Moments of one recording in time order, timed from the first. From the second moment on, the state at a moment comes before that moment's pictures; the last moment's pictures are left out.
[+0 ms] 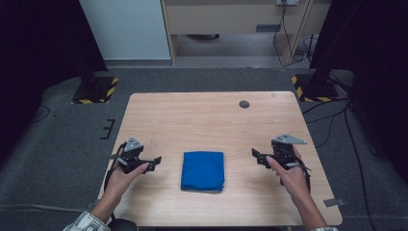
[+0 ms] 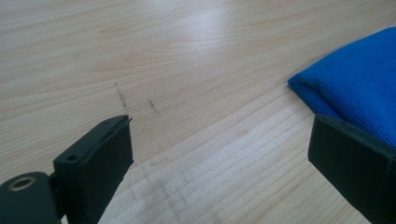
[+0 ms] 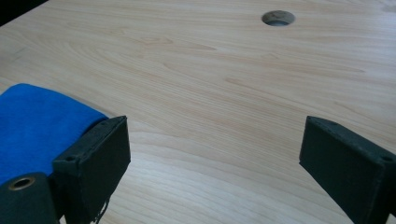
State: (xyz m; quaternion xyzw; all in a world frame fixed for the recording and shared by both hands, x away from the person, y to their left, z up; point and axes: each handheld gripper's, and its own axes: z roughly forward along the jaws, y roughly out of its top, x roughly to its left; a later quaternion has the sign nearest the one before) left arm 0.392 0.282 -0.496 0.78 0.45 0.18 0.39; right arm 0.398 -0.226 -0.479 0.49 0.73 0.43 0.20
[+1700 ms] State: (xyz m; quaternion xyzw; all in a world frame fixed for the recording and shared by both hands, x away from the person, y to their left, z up) left arm 0.454 0.282 -0.532 0.80 0.48 0.19 0.30; right arm 0.462 -0.282 -0.540 0.57 0.72 0.30 0.24
